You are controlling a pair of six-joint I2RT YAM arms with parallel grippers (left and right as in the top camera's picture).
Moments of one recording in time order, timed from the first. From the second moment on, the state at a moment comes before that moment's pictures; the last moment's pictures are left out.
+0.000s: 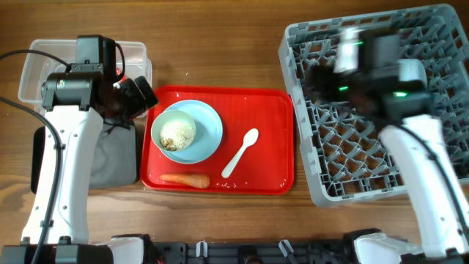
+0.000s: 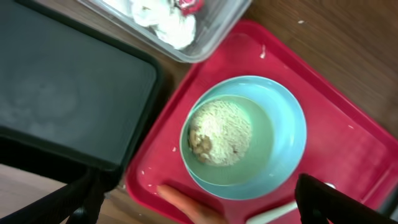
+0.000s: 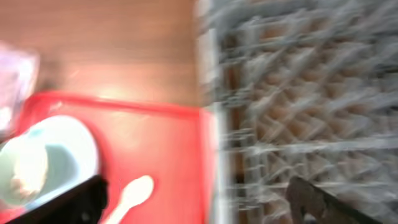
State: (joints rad) left arm 0.00 1.47 1.44 -1.24 -0.02 -0.55; right arm 0.25 1.42 1.35 -0.88 -0.11 0.23
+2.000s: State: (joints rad) left arm 0.04 1.47 1.44 -1.27 -0.06 -0.55; right arm 0.46 1.92 1.33 -0.77 -0.14 0.25
